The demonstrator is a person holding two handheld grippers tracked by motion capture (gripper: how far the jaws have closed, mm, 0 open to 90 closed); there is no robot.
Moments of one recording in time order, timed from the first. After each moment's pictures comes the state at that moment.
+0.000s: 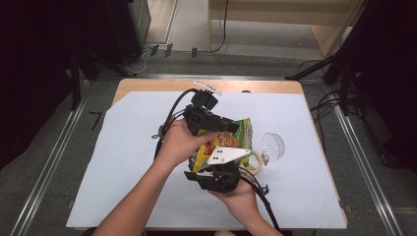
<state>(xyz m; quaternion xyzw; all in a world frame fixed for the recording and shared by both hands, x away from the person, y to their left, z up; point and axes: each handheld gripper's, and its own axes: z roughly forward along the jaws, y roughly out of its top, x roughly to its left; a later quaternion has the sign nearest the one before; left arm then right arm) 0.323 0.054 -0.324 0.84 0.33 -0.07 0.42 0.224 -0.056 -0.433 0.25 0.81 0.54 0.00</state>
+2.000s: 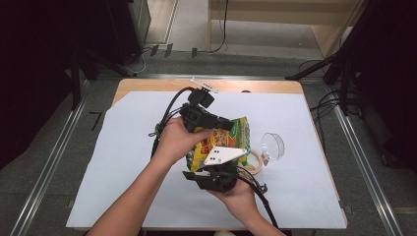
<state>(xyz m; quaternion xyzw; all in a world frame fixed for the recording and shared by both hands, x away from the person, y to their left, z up) 0.330 0.063 -0.325 0.84 0.34 -0.08 0.41 0.226 -0.051 -0.433 0.23 0.82 0.53 0.02</state>
